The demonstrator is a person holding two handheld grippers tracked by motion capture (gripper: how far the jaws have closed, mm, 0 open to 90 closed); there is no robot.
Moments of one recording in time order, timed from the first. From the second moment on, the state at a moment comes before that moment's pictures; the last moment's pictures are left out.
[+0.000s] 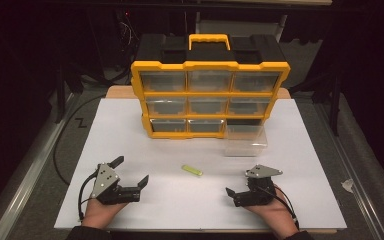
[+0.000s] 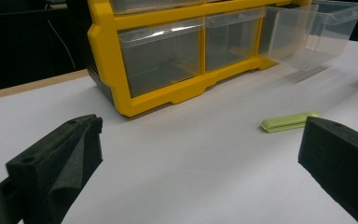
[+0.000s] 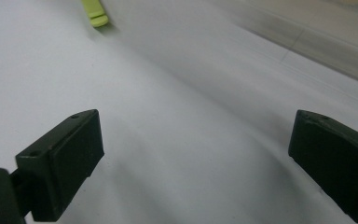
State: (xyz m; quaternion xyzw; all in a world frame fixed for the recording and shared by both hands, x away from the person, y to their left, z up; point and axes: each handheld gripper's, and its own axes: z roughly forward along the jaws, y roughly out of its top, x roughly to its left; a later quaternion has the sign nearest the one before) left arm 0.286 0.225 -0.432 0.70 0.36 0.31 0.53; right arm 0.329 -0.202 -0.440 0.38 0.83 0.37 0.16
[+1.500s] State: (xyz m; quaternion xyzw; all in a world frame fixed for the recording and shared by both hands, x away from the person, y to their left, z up) left arm 0.286 0.226 -0.431 0.70 0.36 0.31 0.53; right arm 0.352 -0.124 -0.430 0.30 0.85 0.41 0.14
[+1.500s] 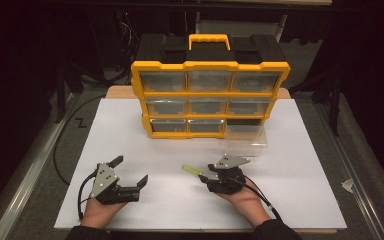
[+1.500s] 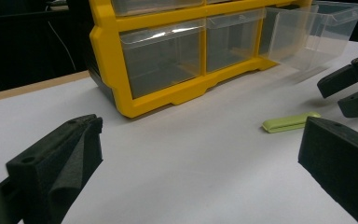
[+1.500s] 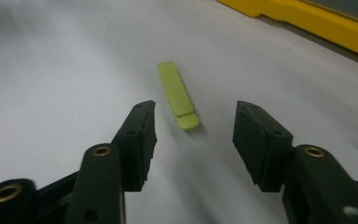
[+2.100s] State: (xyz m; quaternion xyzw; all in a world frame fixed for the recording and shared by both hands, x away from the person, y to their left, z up) left arm 0.286 0.227 -0.431 0.70 0.36 0.32 0.53; right arm 0.375 -0.105 -0.431 0.29 0.85 0.40 0.17
